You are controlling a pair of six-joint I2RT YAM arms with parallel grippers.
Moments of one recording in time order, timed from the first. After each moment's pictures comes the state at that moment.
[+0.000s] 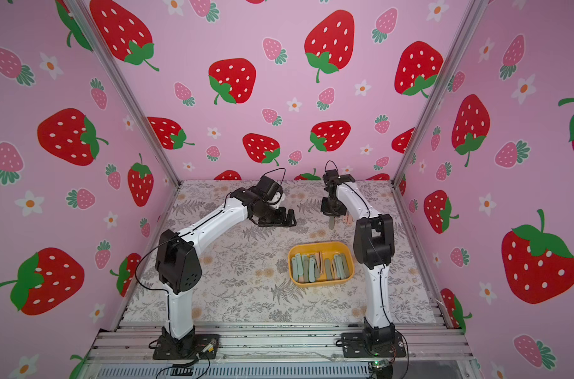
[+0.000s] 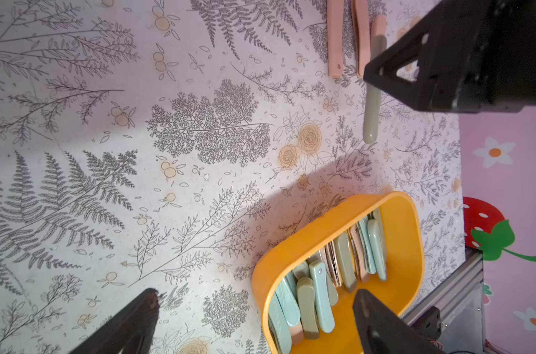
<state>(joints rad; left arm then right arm) -0.59 2.04 1.86 -0.90 0.27 -0.41 0.28 2.28 2.09 -1.21 0.28 0.42</state>
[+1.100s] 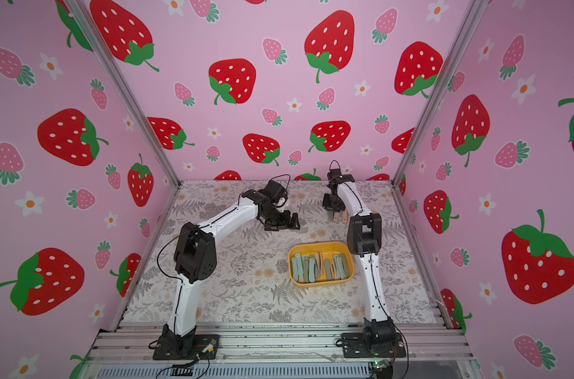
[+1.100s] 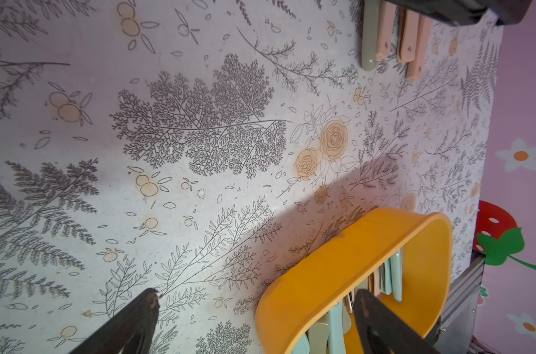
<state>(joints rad) -0.57 2.20 1.94 -0.91 0.35 -0.42 0.20 2.62 2.48 -1.23 0.19 0.36</state>
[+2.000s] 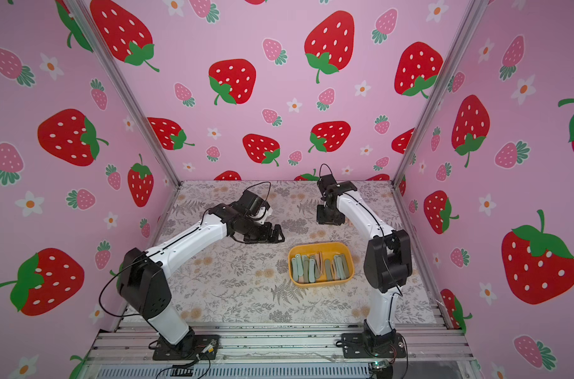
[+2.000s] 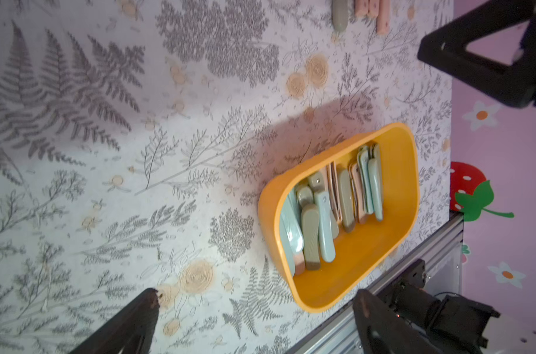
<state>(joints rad) -0.58 1.66 1.40 -0.83 0.33 -0.44 0.40 1.85 1.66 -1.17 0.27 0.42</state>
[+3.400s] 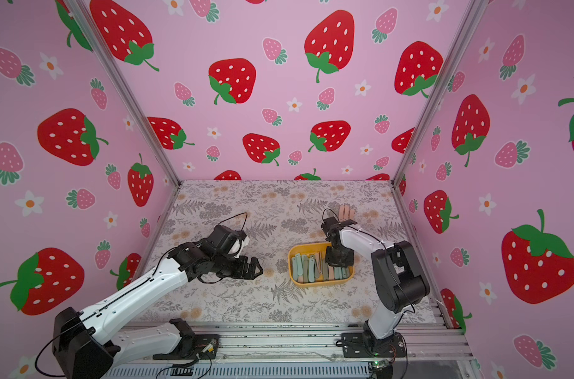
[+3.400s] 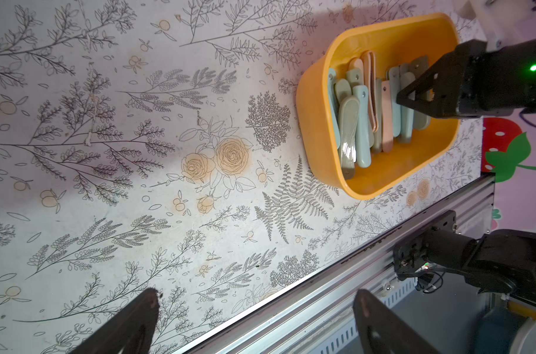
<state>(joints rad) -0.65 1.18 0.96 -0.86 0.24 -0.52 0.42 1.70 1.06 -1.01 0.31 0.58</state>
